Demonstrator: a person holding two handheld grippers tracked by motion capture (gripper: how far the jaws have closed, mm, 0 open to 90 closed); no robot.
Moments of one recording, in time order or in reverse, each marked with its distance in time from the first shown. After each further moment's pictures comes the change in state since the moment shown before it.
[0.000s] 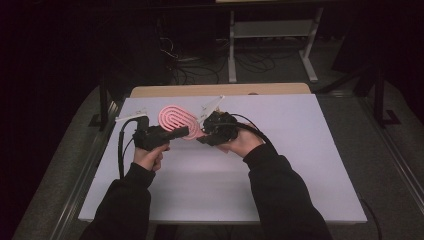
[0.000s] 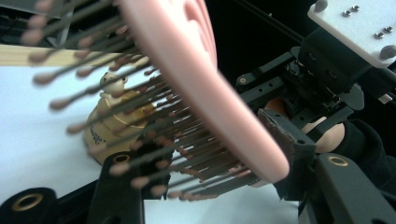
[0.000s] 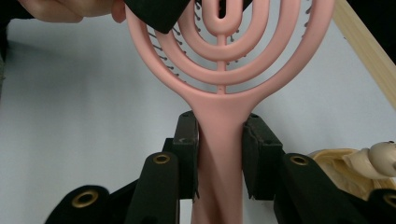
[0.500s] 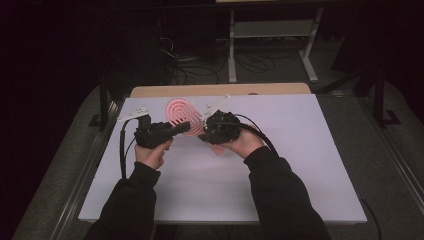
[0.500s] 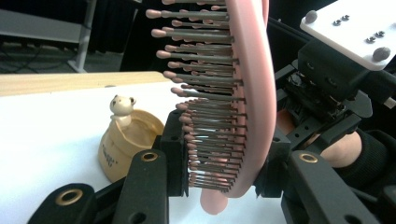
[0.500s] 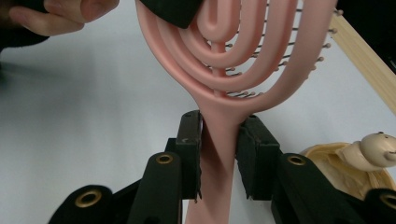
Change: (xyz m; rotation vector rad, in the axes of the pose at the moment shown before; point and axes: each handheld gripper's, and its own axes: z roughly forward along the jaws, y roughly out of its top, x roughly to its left) left arm -0.011 0.006 0.007 -0.048 0.063 0.090; right arm -0.003 -0.006 -0.003 -0.045 -0.025 0.062
